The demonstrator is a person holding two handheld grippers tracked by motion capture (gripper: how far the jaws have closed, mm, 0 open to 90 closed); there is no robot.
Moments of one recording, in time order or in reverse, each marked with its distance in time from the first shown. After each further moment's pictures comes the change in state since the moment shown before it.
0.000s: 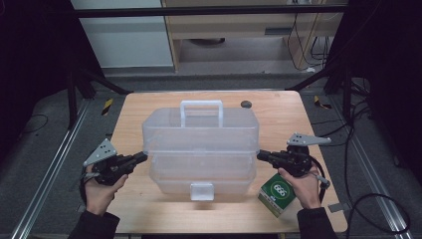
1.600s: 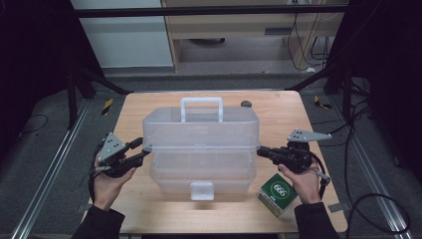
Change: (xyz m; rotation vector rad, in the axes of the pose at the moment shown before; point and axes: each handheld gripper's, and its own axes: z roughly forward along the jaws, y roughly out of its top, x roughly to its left) left arm 0.005 0.003 0.024 -0.035 0.169 0.092; right arm -0.002 0.008 0.000 -0.013 -0.001 -0.016
